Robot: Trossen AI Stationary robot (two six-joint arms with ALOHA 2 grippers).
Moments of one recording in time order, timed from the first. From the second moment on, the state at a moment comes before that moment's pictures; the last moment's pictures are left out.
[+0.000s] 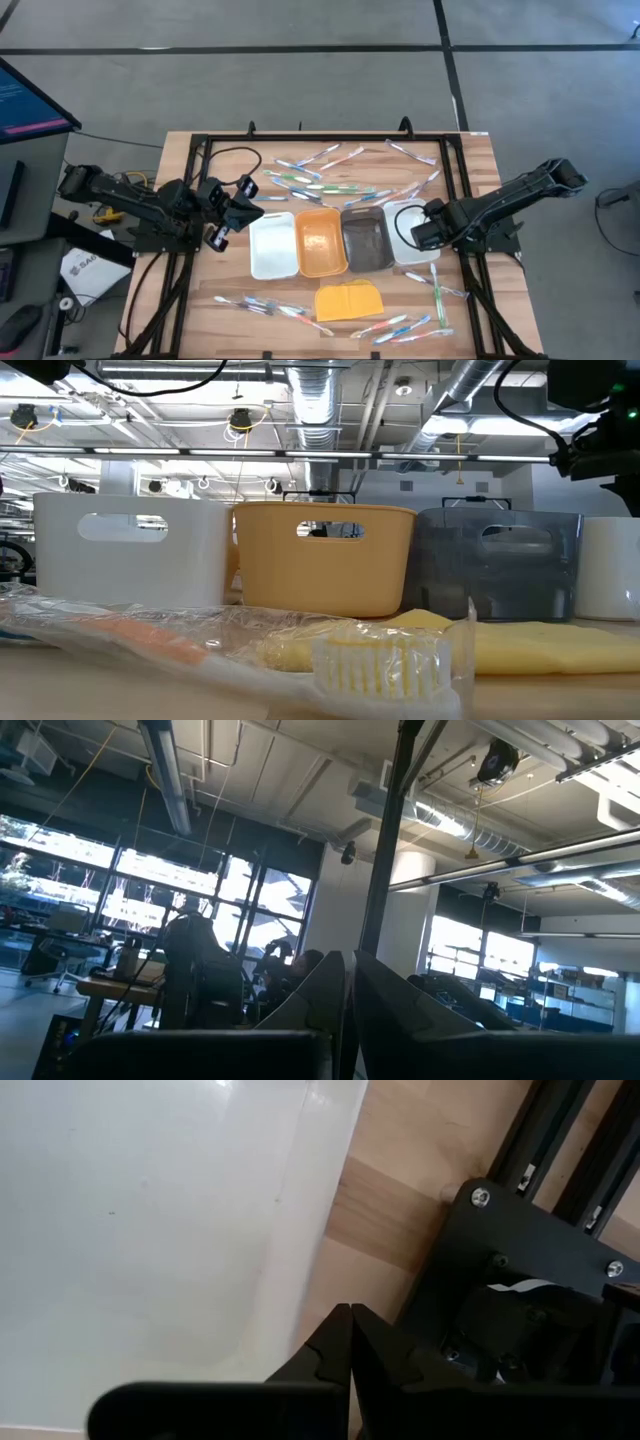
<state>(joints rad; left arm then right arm) -0.20 0.91 0.46 0.98 0.01 -0.24 0.34 1.15 0.73 -1.33 0.13 1.48</state>
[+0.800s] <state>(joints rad) -0.20 0.91 0.46 0.98 0.00 -0.24 0.36 1.15 0.74 -1.11 0.10 1.41</state>
